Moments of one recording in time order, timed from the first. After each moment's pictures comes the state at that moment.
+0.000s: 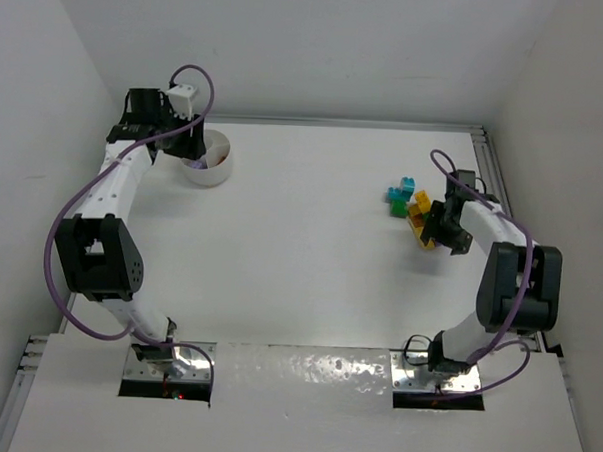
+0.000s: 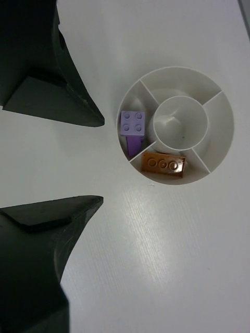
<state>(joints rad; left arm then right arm) 0.08 1.67 1.53 -0.57 0.32 0.21 -0.09 1.56 0.96 -0.63 0.16 0.29</state>
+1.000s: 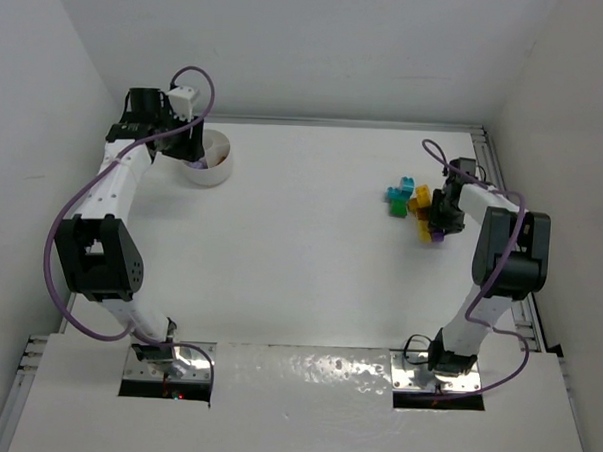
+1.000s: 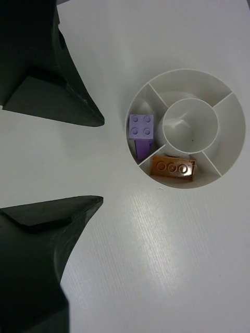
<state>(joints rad) 0.08 1.67 1.54 -0.62 0.30 0.24 -0.14 1.85 1.12 -0.47 0.09 0.03</state>
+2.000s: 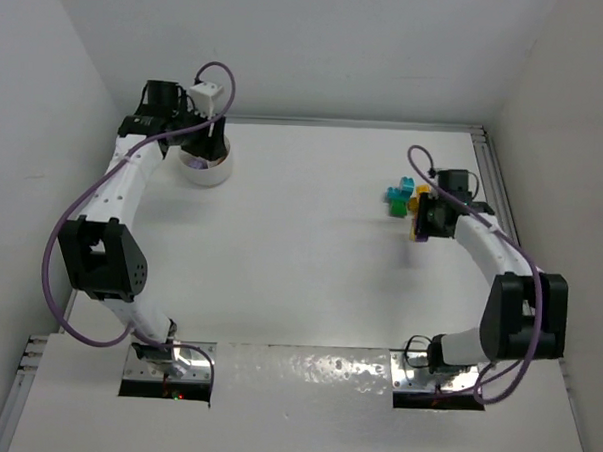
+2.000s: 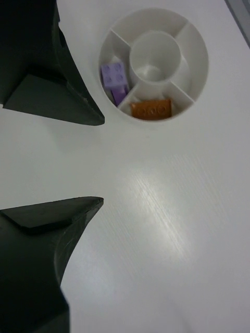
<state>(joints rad) 0.00 1.67 1.61 -0.70 0.41 0.27 -0.02 1.44 0.90 -0.46 0.03 0.08</state>
